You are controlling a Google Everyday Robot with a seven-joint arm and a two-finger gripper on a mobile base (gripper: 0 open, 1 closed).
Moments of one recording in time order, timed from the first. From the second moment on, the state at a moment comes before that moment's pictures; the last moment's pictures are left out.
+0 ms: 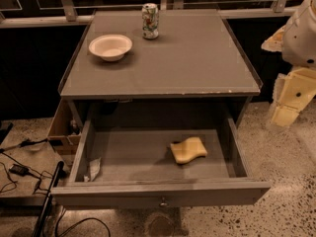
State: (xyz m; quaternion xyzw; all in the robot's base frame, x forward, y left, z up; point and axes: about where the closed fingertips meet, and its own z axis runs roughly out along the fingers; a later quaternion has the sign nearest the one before) arm 0.438 -0.217 0.976 -0.60 0.78 -0.03 0.16
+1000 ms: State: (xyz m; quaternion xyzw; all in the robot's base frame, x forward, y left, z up) arm 0.439 -0.216 0.977 -0.60 0.78 -0.04 0.16
